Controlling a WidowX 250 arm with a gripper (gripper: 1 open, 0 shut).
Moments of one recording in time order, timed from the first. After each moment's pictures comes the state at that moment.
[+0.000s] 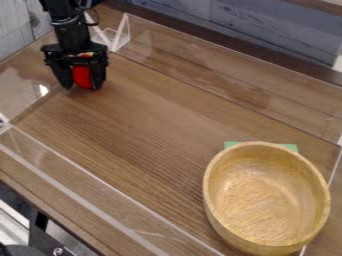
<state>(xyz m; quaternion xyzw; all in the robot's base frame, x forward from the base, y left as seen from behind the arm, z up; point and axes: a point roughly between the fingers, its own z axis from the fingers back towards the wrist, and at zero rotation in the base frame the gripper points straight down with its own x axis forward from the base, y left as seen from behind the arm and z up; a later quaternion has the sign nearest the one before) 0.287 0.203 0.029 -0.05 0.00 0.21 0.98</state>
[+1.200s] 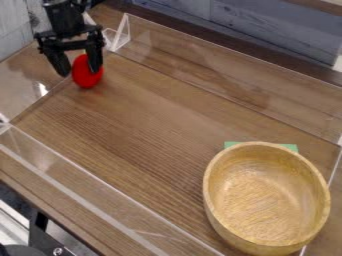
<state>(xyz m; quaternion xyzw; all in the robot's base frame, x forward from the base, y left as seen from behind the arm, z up) 0.282 0.204 0.064 -0.09 0.01 0.25 0.96</state>
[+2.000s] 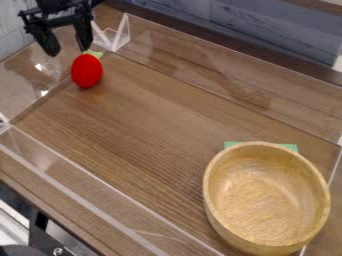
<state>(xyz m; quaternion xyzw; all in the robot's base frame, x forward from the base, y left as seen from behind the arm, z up) 0.277 0.210 0.095 -0.12 0.01 0.28 0.95</state>
